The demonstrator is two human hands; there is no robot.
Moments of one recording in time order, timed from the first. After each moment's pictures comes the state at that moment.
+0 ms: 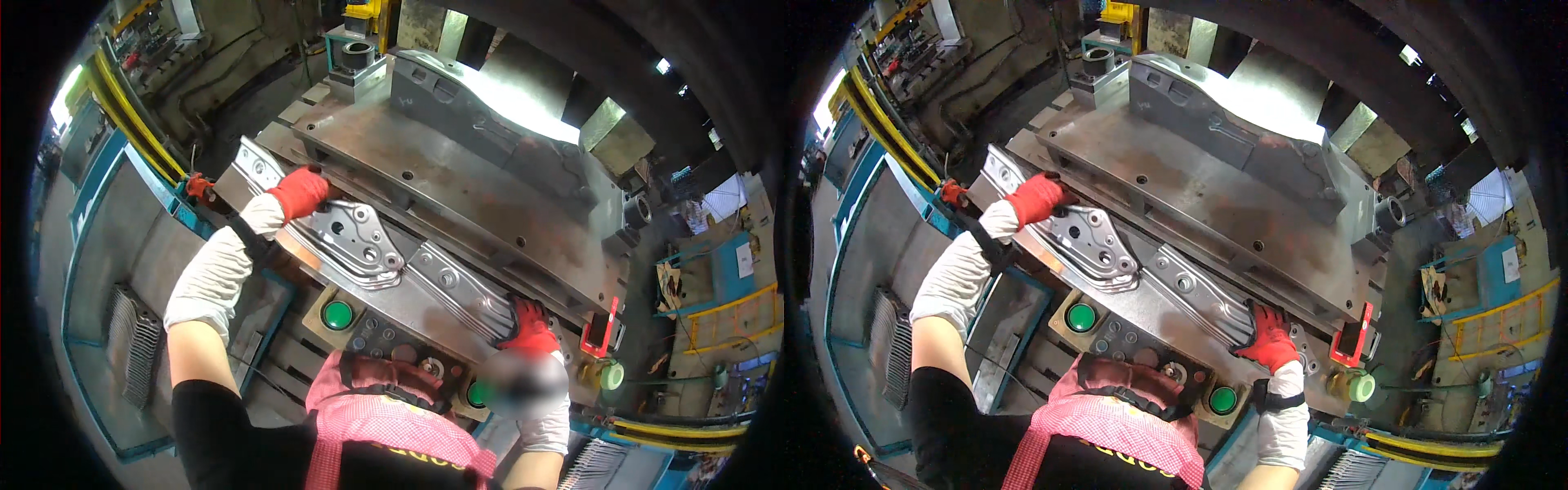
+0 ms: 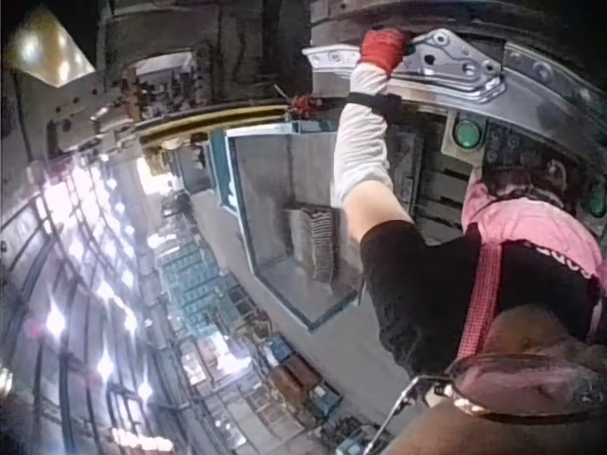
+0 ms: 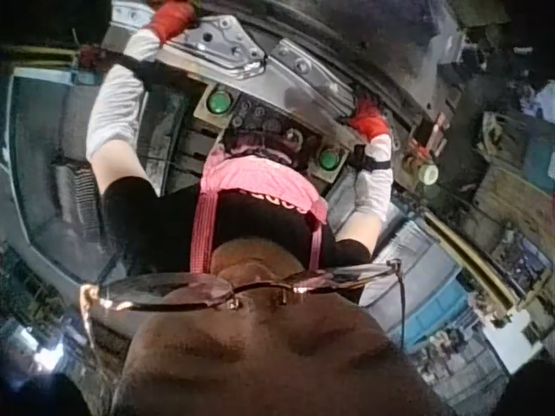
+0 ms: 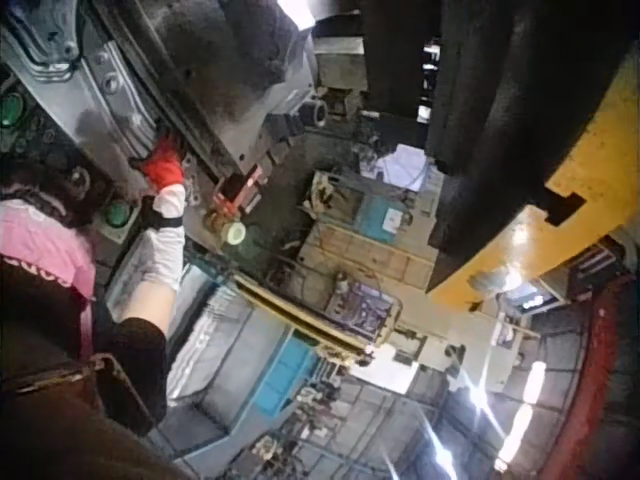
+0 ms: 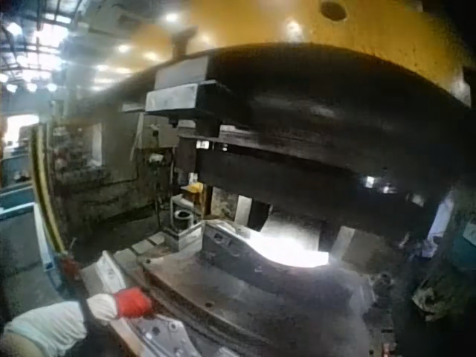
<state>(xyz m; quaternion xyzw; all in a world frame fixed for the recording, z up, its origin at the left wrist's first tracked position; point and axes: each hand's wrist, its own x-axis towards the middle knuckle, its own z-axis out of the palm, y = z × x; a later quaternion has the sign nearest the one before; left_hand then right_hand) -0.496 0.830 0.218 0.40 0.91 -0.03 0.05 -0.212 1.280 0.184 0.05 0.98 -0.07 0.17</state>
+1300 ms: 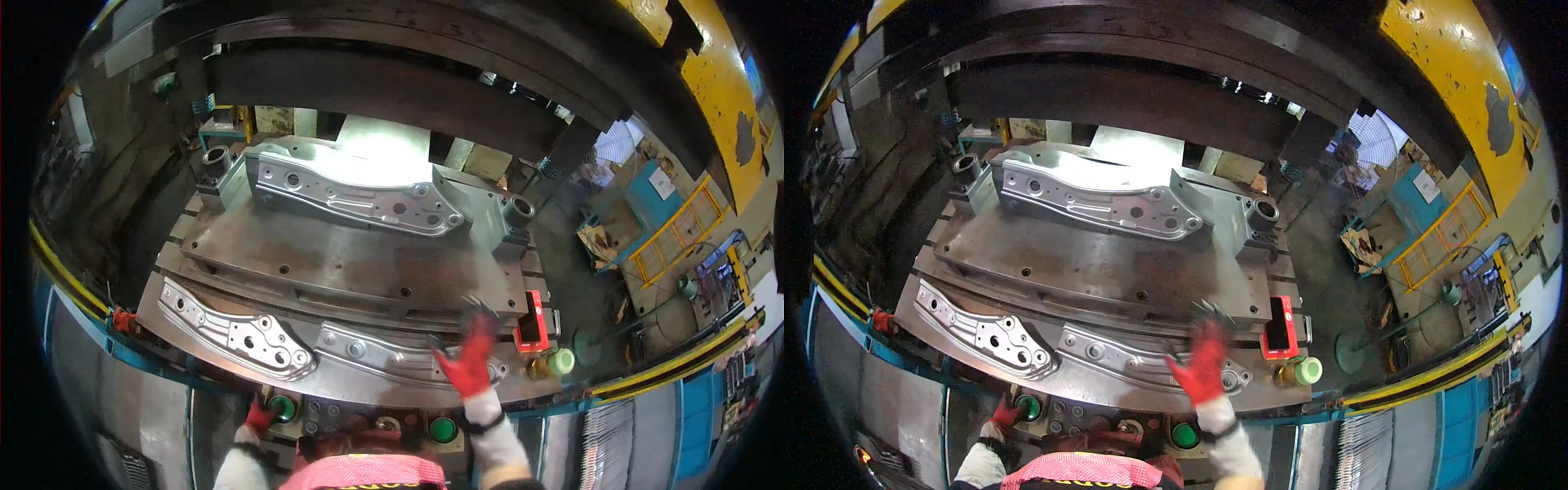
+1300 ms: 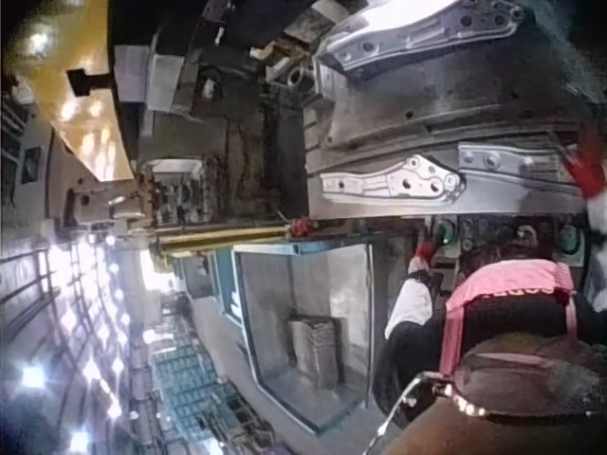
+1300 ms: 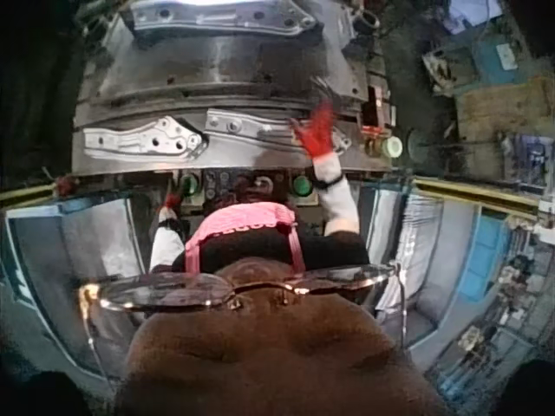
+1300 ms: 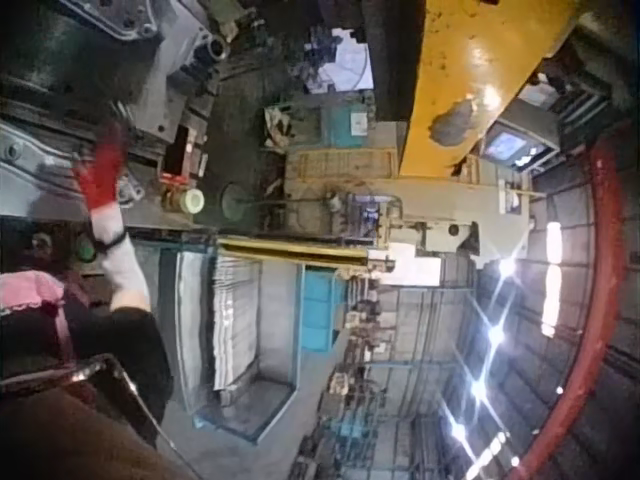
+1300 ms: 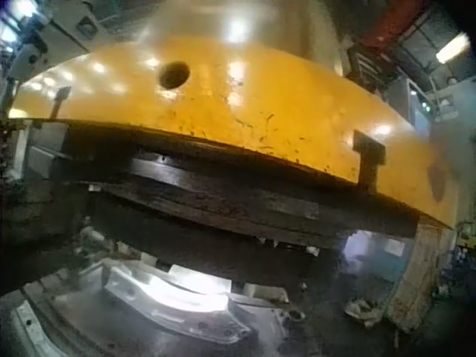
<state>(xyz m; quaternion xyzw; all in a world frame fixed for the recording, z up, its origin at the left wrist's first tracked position) -0.309 0.761 -0.112 -0.01 0.78 0.56 0.27 -0.208 1.256 0.207 0.10 0.81 -0.46 -0.36</state>
